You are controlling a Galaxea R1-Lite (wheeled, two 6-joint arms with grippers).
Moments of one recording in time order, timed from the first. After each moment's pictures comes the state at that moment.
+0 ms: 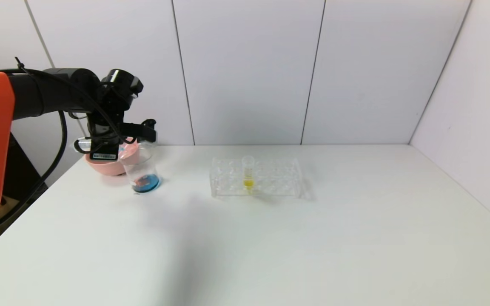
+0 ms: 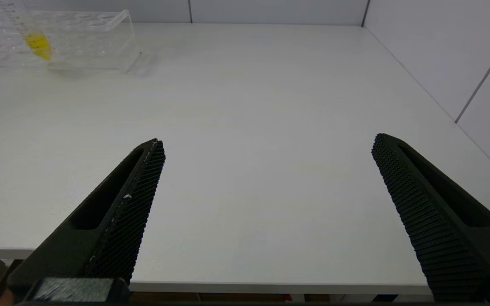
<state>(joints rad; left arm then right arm) -0.13 2.17 -2.02 0.77 0.60 1.30 0.00 0.00 0.00 0.01 0.00 0.00</state>
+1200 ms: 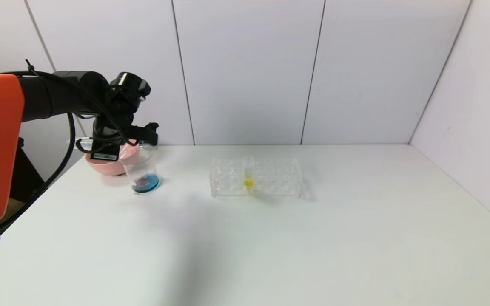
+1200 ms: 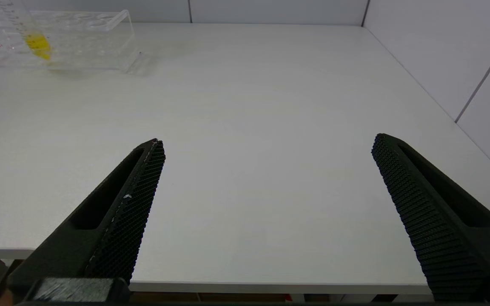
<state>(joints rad) -0.16 2.18 -2.02 0.77 0.72 1.31 0.00 0.00 0.00 0.01 0.00 0.00</state>
